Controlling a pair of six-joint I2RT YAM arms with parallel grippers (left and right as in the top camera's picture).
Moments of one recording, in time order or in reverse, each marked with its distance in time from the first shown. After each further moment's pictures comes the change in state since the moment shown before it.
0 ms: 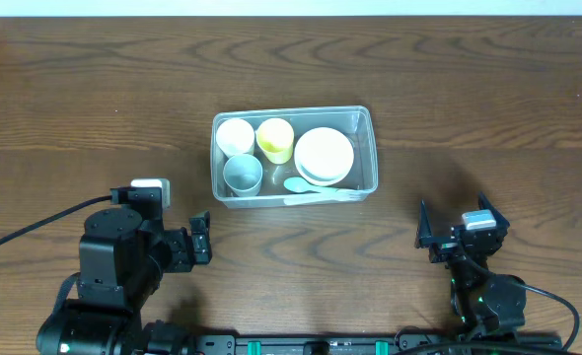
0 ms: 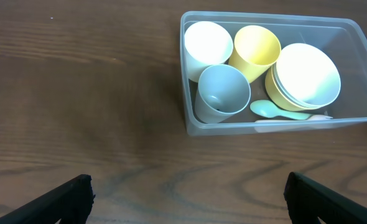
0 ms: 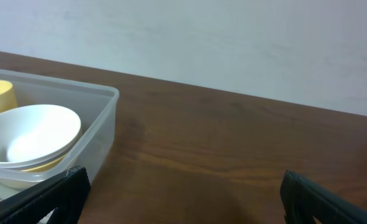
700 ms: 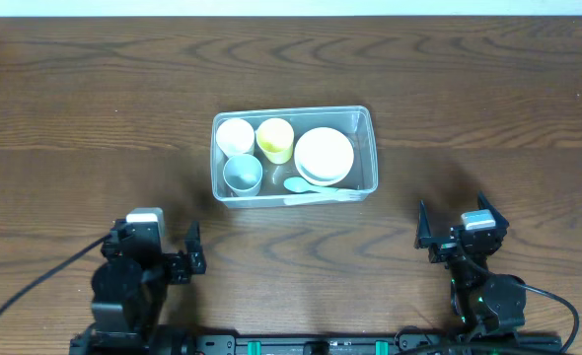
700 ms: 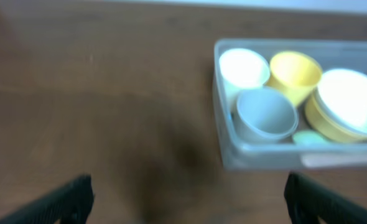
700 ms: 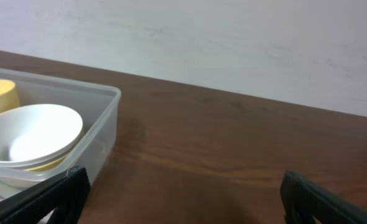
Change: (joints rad) left arm 0.082 -0.407 -0.434 0.307 -0.058 0.098; right arm 0.000 0.000 0.000 0.000 -0.004 -0.003
